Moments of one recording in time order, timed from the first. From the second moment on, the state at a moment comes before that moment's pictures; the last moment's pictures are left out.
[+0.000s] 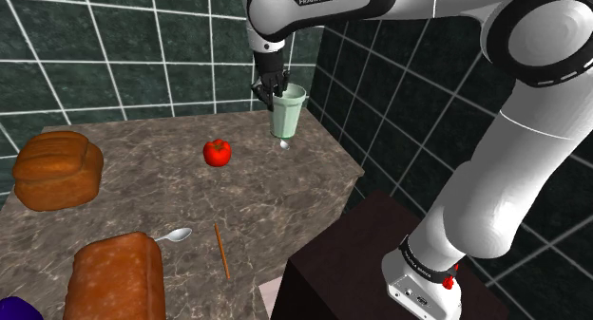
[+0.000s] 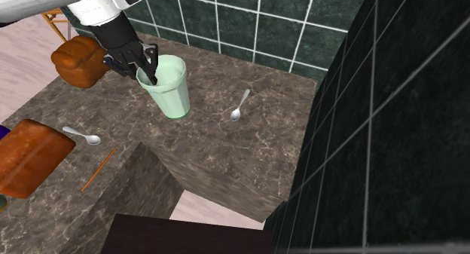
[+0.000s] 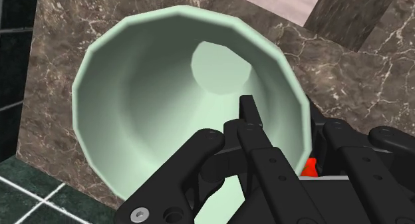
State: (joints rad) arm 0.24 0.09 0.06 -1.80 -0.17 1.74 0.20
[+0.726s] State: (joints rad) arm 0.38 0.28 0.16 -1.54 -0.17 1.64 0.42
